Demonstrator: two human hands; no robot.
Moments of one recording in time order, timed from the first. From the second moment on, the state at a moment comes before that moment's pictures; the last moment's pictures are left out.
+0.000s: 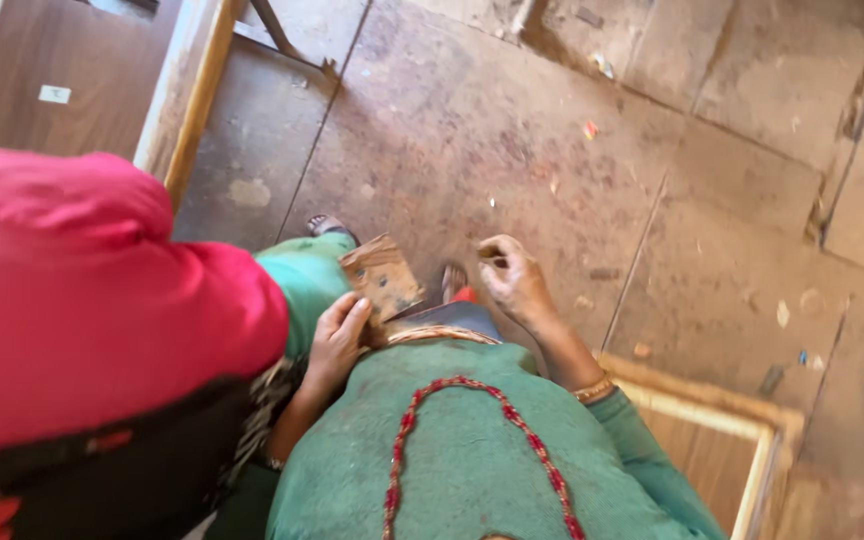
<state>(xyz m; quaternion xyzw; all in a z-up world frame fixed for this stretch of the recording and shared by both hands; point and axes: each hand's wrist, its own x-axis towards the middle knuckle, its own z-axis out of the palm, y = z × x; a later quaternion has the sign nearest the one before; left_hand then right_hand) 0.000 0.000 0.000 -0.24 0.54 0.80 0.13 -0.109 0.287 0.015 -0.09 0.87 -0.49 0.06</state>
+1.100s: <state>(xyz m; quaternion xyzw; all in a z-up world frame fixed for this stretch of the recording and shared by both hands) -0.503 -0.002 -0.030 -0.23 0.46 0.86 -0.04 -0.720 0.242 0.049 -0.25 0.70 -0.62 0.25</state>
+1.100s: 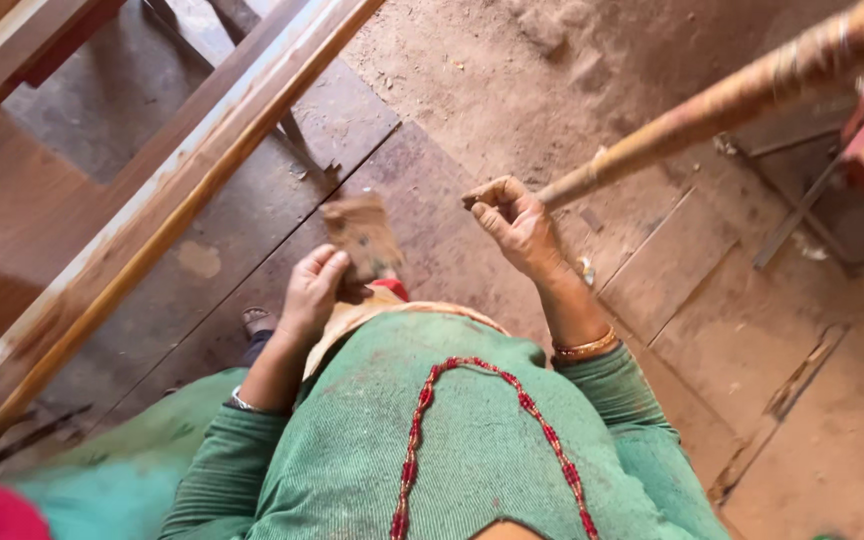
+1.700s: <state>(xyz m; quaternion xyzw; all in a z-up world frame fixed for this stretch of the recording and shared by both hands) -0.649 -0.156 -0.037 -0.46 0.32 0.73 -0.39 -1.069 0.130 0.019 -0.18 0.68 -0.58 0.41</state>
